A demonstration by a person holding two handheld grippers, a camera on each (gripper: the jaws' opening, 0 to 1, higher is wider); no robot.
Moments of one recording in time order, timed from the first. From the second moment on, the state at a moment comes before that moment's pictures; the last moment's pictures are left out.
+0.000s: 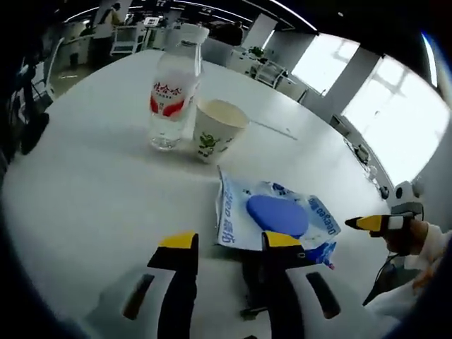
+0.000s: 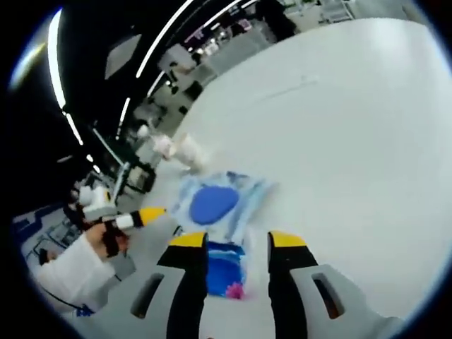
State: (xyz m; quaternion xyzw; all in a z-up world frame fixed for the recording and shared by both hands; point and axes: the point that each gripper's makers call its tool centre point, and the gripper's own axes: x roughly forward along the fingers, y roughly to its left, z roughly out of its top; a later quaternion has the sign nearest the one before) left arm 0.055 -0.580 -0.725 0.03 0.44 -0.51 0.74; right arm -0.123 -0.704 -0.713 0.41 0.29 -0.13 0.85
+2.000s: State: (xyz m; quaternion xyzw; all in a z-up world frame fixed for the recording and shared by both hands) left arm 0.017 -0.641 -0.668 0.04 0.34 -0.59 0.73; right arm -0.127 -0.751 -0.678 0.36 0.22 -0.16 0.89
